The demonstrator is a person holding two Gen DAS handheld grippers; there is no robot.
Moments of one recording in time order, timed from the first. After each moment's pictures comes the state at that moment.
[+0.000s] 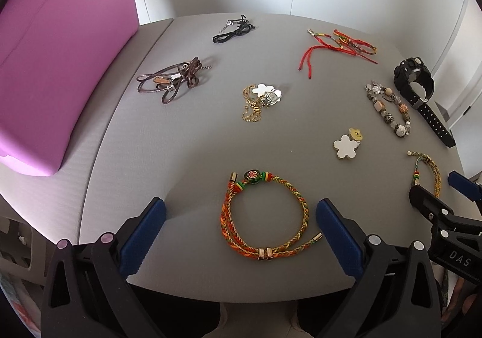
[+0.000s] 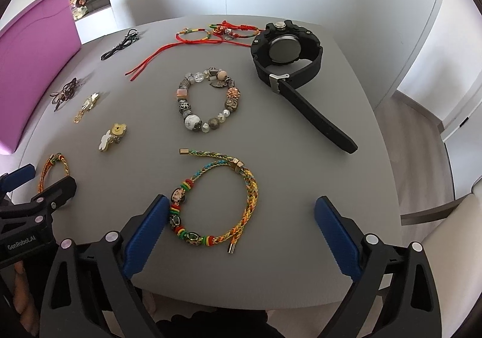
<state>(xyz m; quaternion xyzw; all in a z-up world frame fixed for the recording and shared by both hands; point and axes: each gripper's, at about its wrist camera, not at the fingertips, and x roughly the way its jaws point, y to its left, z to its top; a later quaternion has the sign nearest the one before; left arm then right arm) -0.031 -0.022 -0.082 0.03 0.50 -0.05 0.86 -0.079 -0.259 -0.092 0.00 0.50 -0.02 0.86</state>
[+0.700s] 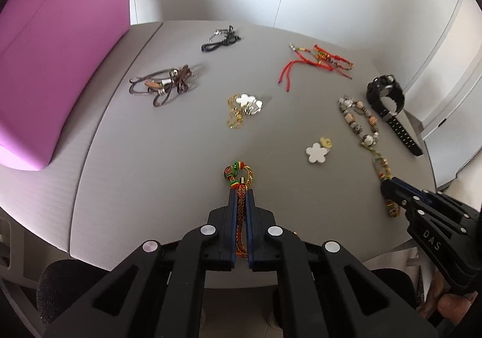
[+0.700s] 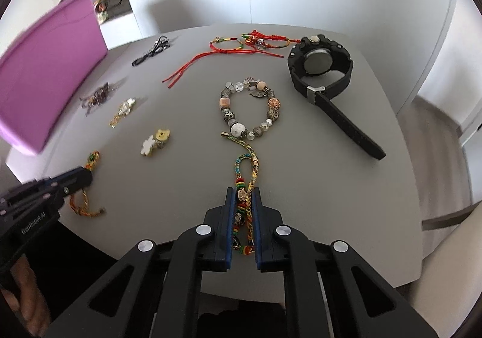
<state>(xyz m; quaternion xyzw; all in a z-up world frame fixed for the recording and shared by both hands) -0.040 -0.010 -0.063 -0.02 0.49 -0.11 0.86 -0.079 -0.243 -0.080 0.04 0.49 0.03 0.87</state>
